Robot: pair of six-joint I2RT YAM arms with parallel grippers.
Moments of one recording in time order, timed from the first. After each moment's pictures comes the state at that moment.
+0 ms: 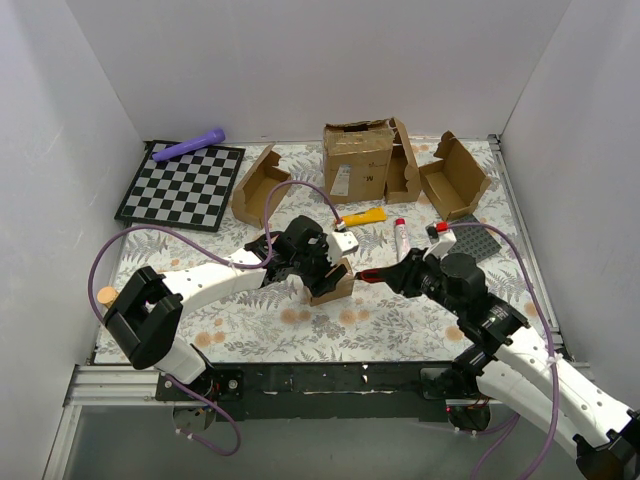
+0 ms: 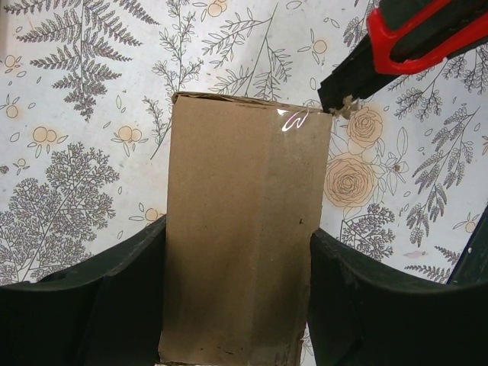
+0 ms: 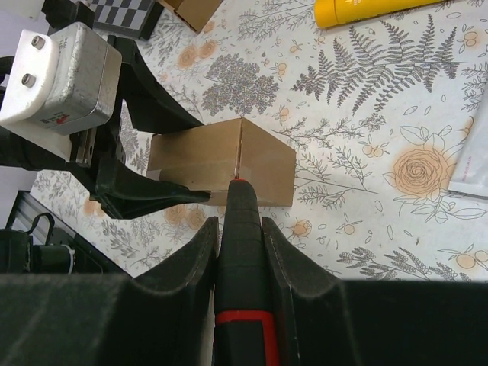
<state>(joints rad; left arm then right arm) -0.82 1.51 0.95 -0.26 0.24 0.22 0.69 0.61 0.49 -0.25 -0.04 0.63</state>
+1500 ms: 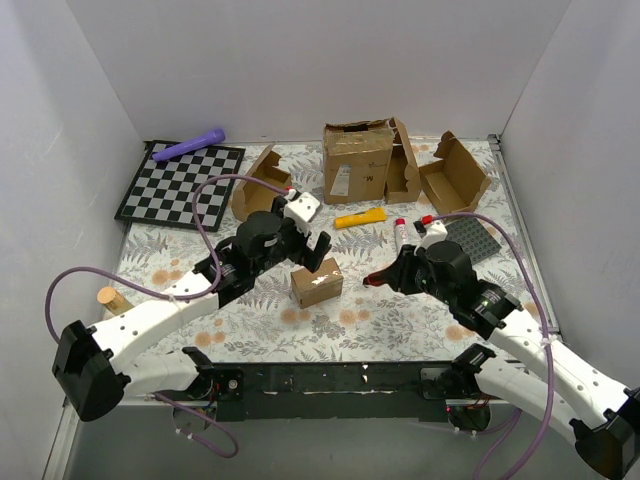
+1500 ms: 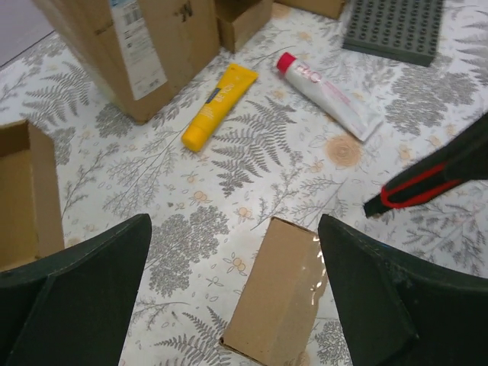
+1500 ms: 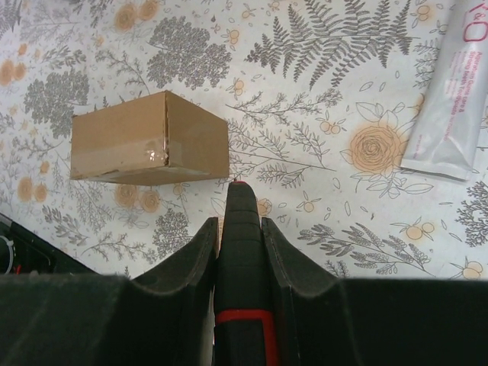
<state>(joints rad) -0.81 1.13 0.87 -0.05 -0.01 0.06 0.71 0.74 0.62 -0.40 0.06 0.56</state>
